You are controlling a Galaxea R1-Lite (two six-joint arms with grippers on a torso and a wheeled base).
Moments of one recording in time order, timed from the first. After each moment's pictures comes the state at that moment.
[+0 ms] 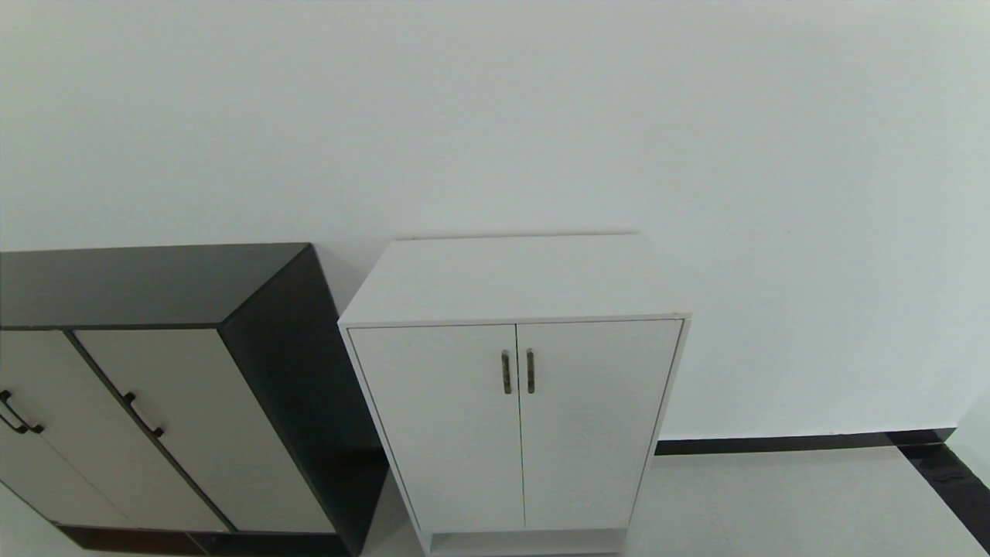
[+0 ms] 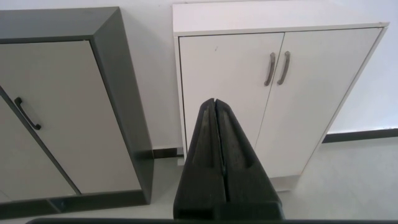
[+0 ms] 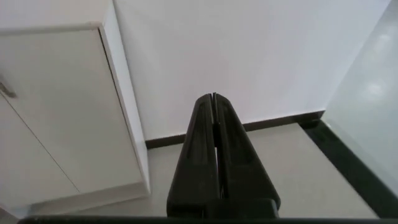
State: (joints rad) left arm 0.00 0.00 0.00 0.00 -0.04 0.01; right arm 0.01 0.02 -0.03 -0.01 -0.23 -0.03
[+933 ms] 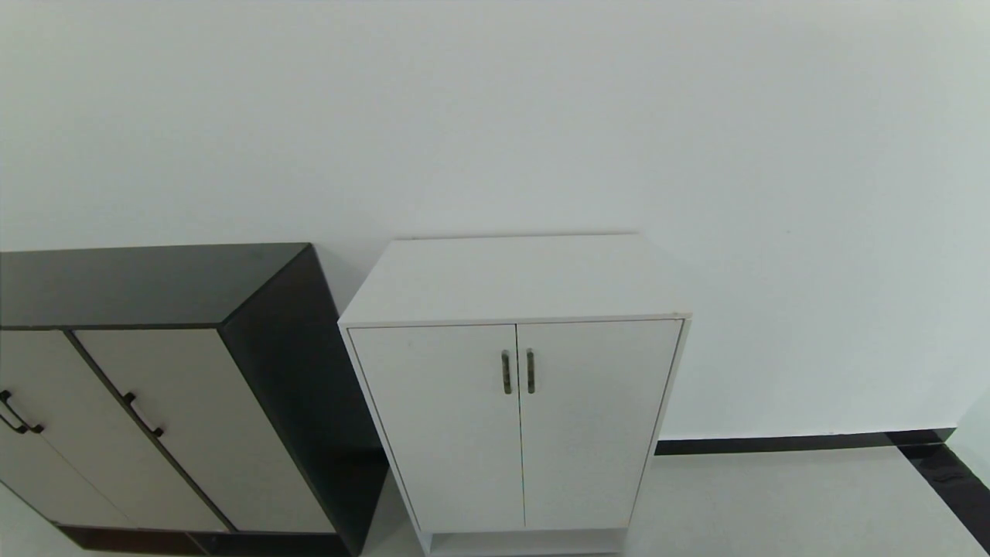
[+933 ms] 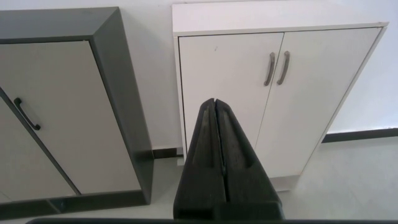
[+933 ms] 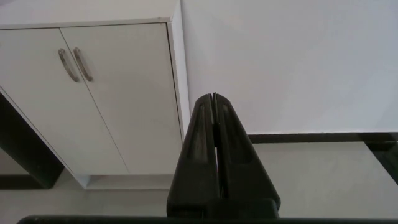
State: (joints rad) left arm 0.00 0.00 0.00 0.00 -0.04 0.01; right arm 0.00 0.00 0.00 0.00 0.03 -0.01
